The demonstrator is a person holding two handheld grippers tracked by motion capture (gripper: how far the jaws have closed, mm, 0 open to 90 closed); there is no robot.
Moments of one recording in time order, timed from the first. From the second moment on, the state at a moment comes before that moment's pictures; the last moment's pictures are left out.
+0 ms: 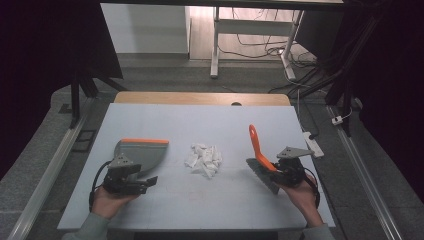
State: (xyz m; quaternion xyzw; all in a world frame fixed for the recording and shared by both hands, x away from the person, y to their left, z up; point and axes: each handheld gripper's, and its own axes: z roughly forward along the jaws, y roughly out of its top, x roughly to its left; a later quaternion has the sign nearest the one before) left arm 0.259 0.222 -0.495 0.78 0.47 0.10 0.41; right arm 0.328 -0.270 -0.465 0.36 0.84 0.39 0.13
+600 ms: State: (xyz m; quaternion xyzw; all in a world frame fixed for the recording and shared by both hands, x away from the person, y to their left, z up) left arm 0.260 0.219 -0.495 0.78 0.47 0.09 0.40; right arm 0.328 -0.269 -0.464 0.35 0.84 0.39 0.13
